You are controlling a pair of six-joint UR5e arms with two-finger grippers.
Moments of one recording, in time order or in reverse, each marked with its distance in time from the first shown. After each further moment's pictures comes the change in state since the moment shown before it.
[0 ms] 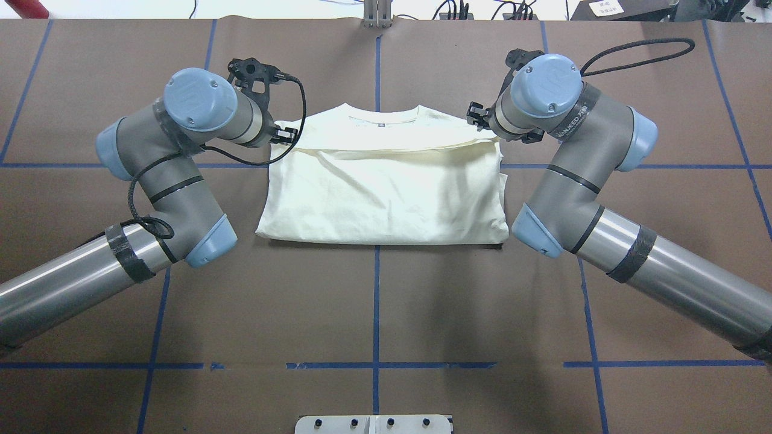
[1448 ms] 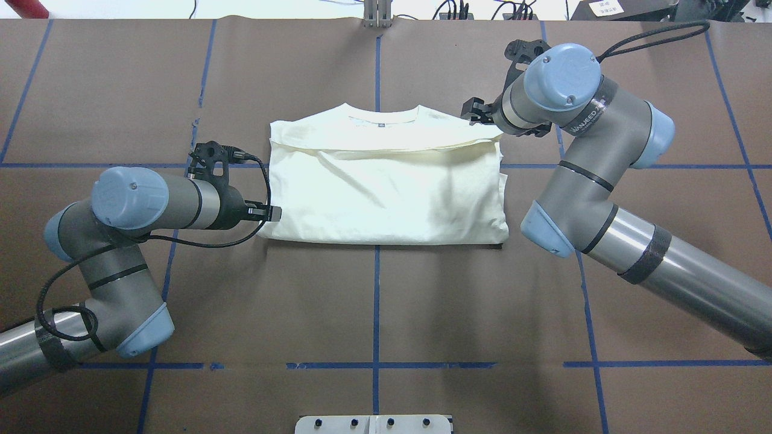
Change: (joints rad) left arm 0.142 0.260 -0.177 -0.266 -0.052 -0.198; right arm 0.009 -0.018 0.049 0.002 0.018 -0.070
